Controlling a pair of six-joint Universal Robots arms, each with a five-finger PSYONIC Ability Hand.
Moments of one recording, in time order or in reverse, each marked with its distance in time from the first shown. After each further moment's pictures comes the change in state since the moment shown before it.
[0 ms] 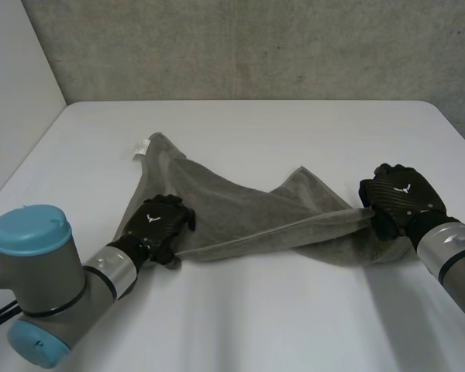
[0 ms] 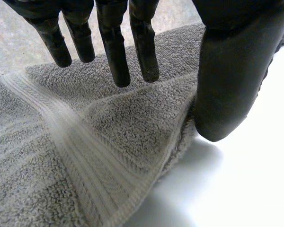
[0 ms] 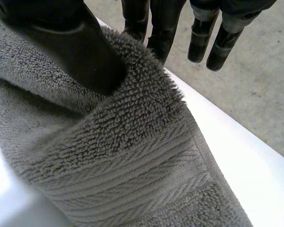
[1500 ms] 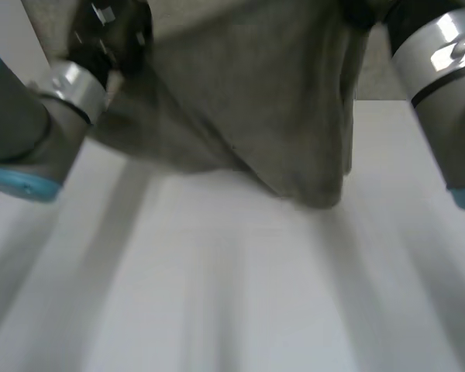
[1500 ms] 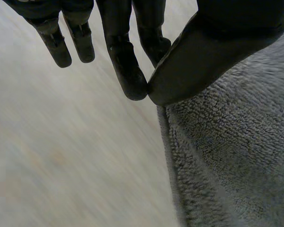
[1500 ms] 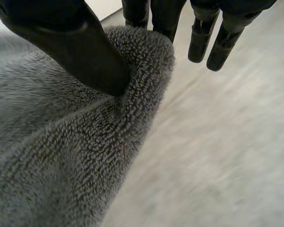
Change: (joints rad) left arm 0.008 0.101 0.678 -0.072 -0.136 0.062; right arm 0.274 0.007 -0.646 -0.192 0.076 0.011; left_hand 0.726 0.734 0.000 0.000 0.769; right_hand 0.000 0.000 0.000 0.000 0.011
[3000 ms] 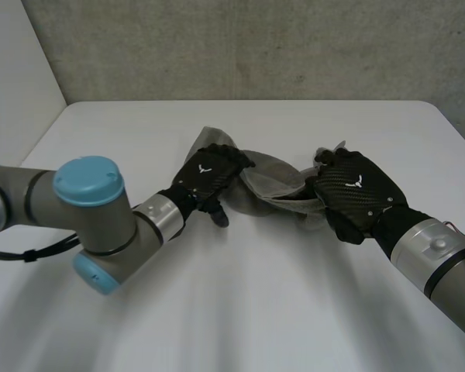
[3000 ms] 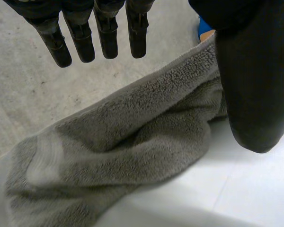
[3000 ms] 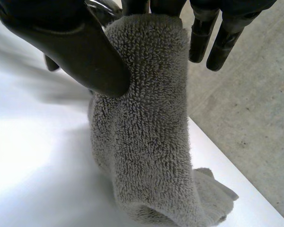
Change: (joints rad) left arm -0.136 -0.318 -0.198 0.028 0.244 -0.092; right arm -0.127 -0.120 0.606 0.271 -0.246 -0.095; left_hand -1.018 -1.072 0.000 0.000 -1.107; right_hand -0.005 0.000 0.000 0.000 -0.004
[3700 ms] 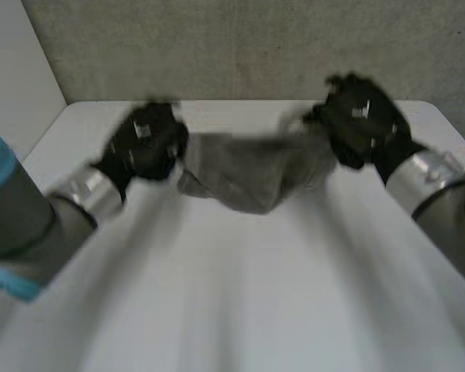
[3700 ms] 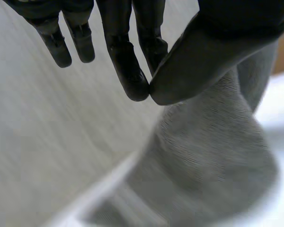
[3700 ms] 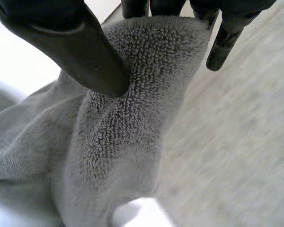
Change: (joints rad) left arm 0.148 0.416 -0.283 -0.009 -0.014 0.054; right arm -0.004 0.129 -0.224 -0.183 0.022 0.023; left_hand 1.006 1.059 0.000 0.000 1.104; right_hand -0.001 0.000 0.000 0.000 0.000
